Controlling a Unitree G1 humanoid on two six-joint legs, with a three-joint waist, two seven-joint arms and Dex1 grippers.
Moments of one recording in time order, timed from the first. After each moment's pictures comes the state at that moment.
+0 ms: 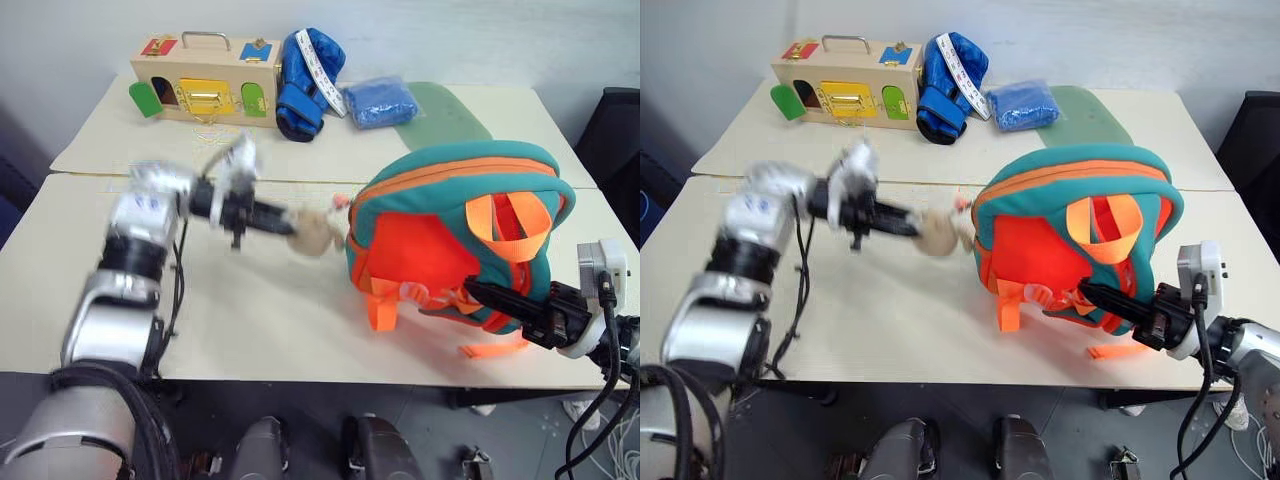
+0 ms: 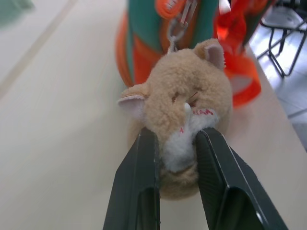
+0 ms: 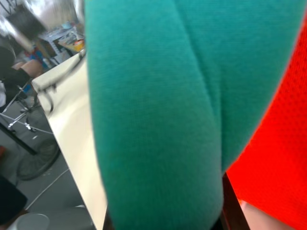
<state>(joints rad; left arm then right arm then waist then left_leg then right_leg) -0.96 0.56 -0.19 0.59 -0.17 0.28 -1.43 0.09 -0.82 -0.51 -0.43 1.06 0.73 0.91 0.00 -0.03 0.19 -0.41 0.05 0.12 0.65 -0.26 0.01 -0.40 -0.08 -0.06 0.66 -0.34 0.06</state>
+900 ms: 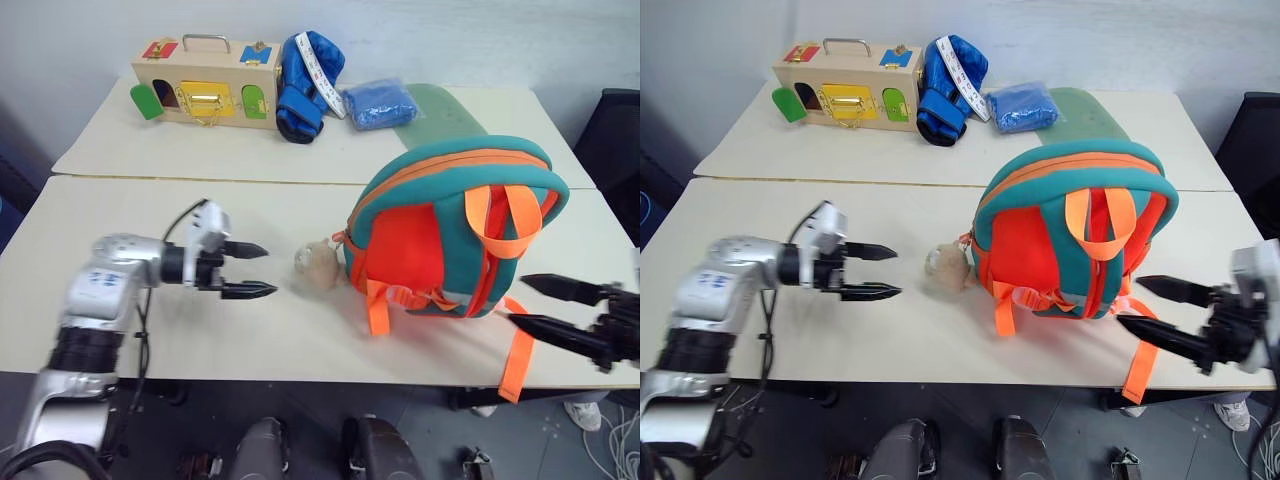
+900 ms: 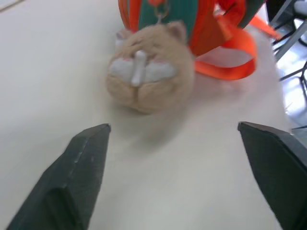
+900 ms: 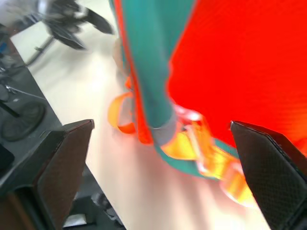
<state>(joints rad) -0.47 0.87 0.12 -0.02 -0.45 0.69 -1.30 0.30 -1.08 -0.84 -0.26 0.94 0.75 1.21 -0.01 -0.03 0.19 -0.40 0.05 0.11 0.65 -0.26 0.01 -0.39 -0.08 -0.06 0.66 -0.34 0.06</state>
